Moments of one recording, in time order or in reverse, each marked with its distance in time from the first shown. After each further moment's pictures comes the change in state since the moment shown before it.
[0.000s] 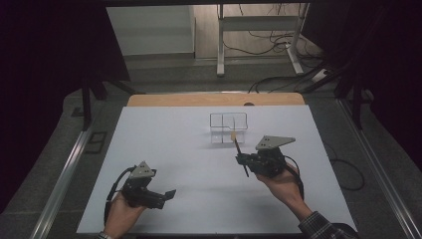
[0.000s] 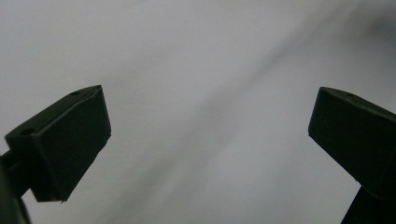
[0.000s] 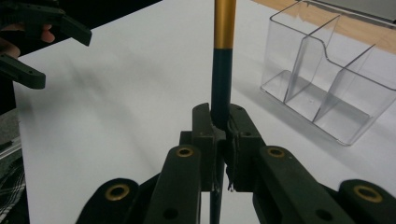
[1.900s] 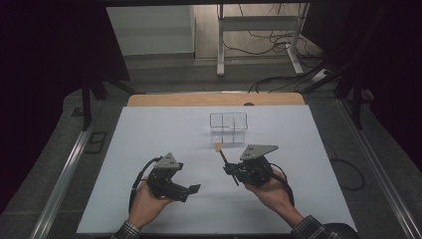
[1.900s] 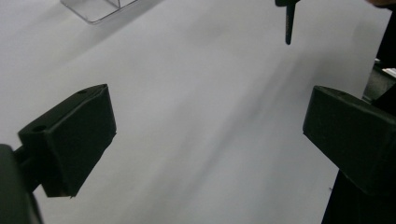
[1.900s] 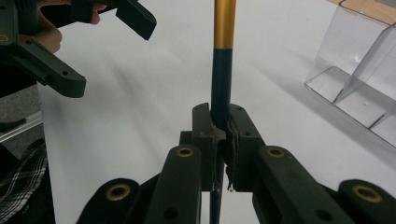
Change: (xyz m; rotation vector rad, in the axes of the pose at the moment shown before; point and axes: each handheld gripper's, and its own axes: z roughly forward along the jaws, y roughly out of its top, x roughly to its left) left arm -0.032 0.051 0.034 -0.020 -0.133 0.079; right arm 0.033 -0.001 0.022 0.056 0.054 -0.061
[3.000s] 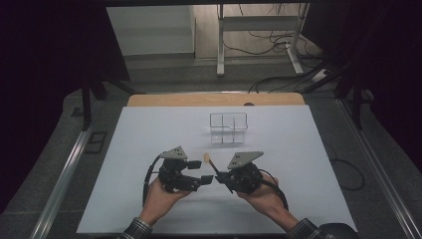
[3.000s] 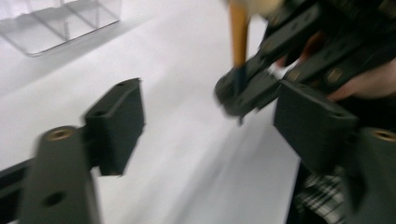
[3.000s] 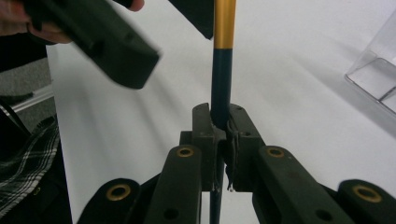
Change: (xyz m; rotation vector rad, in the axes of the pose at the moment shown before) left arm -0.004 0.024 0.017 -0.078 -0.154 -0.053; right arm 0.021 0.000 0.018 0.075 0.037 -0.050
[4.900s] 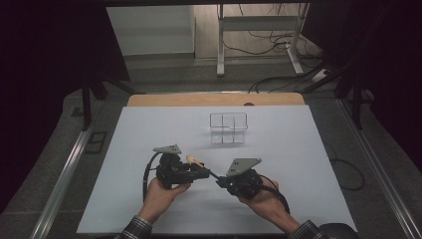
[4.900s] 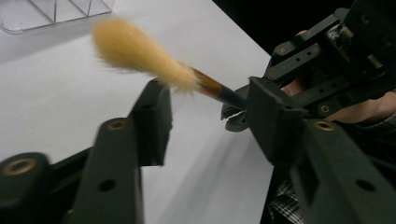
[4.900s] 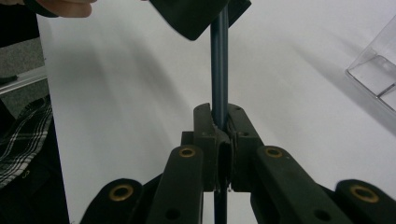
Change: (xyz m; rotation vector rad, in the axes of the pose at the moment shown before) left arm 0.022 -0.004 -0.001 -0.063 -0.165 -0.196; right arm 0.014 -0.007 0.002 0.036 -0.034 -0.065
